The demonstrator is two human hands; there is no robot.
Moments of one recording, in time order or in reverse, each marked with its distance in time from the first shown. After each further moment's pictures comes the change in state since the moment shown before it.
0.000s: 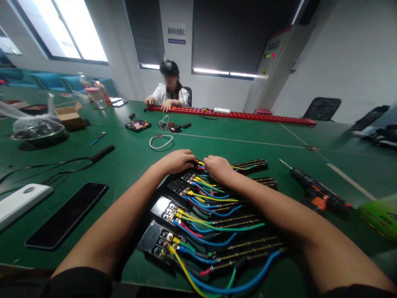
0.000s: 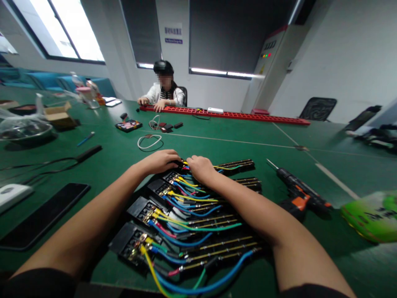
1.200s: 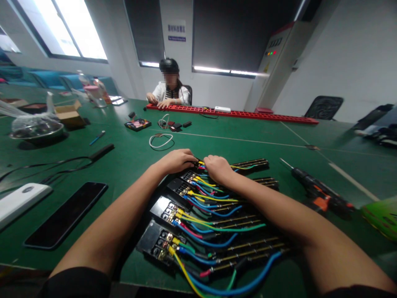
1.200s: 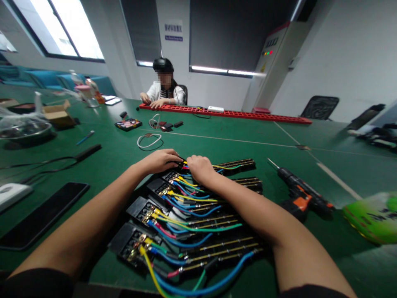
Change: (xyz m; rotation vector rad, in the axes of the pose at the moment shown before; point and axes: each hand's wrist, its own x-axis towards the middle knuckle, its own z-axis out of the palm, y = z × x) left_hand -0.002 -0.006 0.006 -0.003 0.034 0.019; right_hand 0.000 -0.005 0.001 -0.028 -0.027 0.017
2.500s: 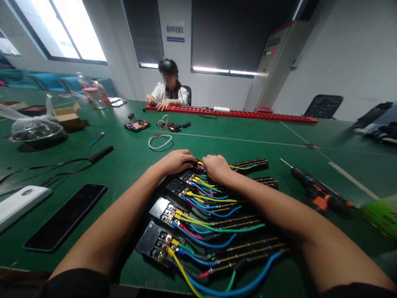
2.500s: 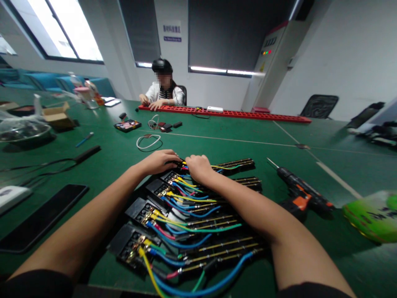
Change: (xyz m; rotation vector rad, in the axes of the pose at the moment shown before) left_hand 0.000 0.003 -0.002 -0.030 0.024 -0.014; right_hand 0.005 0.001 -0.008 0.064 -0.019 0.028
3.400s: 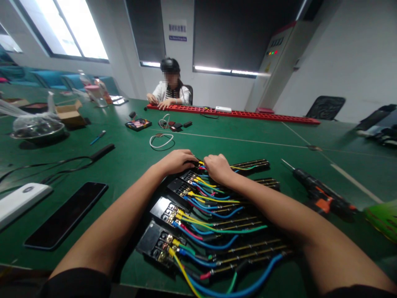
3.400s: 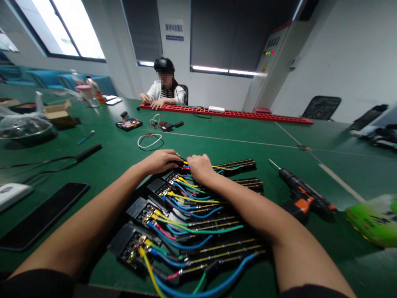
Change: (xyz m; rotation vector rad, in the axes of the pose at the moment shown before) left_hand -0.001 -0.002 0.002 -0.010 -0.003 0.007; right_hand 0.002 0.000 0.009 -0.017 0.036 0.002
